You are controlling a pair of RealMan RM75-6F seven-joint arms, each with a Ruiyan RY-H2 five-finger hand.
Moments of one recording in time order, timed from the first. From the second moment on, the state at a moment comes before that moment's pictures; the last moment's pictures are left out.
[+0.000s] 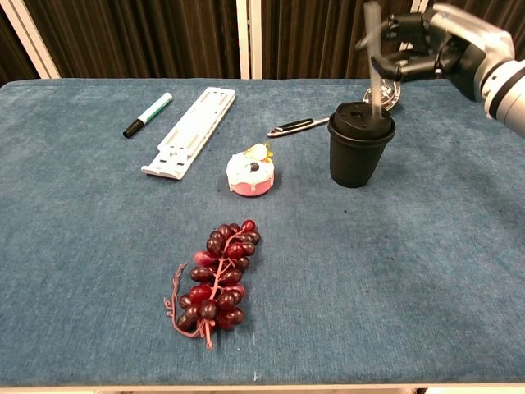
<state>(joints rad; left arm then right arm) -0.06 -1.22 -0.06 -1.47 1.47 1.52 0.07 0.64 -1.61 0.27 -1.28 -1.34 1.08 0.66</state>
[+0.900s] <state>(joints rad) -0.07 -1.23 -0.07 -1.46 1.47 1.51 0.06 0.34 -1.12 0.13 -1.68 -1.43 1.37 0.07</state>
